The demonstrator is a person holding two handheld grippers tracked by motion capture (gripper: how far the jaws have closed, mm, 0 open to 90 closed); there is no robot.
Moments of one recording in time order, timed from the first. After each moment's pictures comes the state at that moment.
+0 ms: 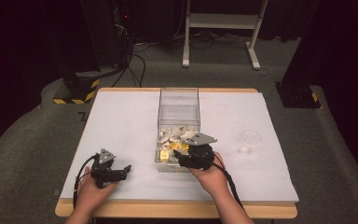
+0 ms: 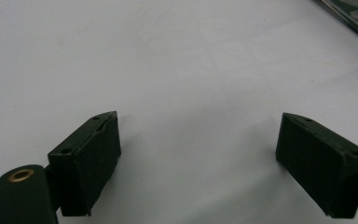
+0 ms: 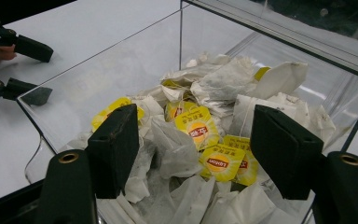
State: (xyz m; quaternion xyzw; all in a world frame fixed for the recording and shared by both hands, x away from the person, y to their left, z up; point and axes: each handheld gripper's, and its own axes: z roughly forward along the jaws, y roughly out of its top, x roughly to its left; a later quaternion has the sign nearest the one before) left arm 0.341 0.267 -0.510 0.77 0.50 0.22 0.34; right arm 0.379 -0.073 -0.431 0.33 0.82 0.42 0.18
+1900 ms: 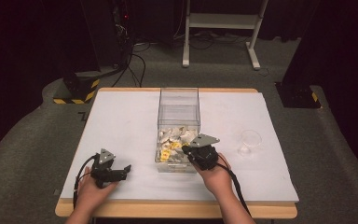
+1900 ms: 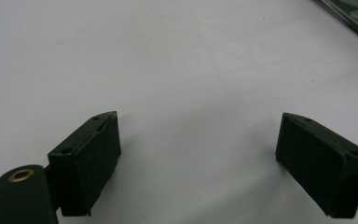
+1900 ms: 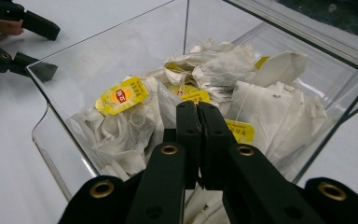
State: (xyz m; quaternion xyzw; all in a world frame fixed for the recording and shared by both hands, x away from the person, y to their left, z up) left arm 0.341 0.267 -0.510 0.77 0.50 0.22 0.34; right arm 0.376 -0.085 -0.428 0.31 0.84 0.41 0.18
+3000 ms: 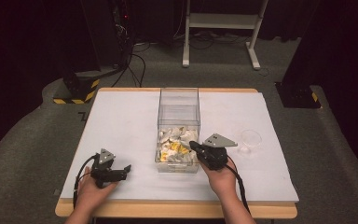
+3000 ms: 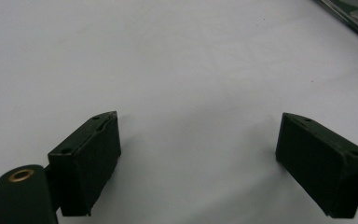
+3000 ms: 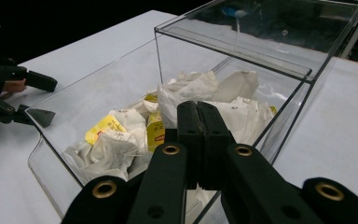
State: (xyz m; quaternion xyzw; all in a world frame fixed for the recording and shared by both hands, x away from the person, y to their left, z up) left arm 0.341 0.267 -0.510 0.77 0.50 0.22 0.34; right arm 0.373 -0.112 -0.429 0.35 0.78 0.49 0.18
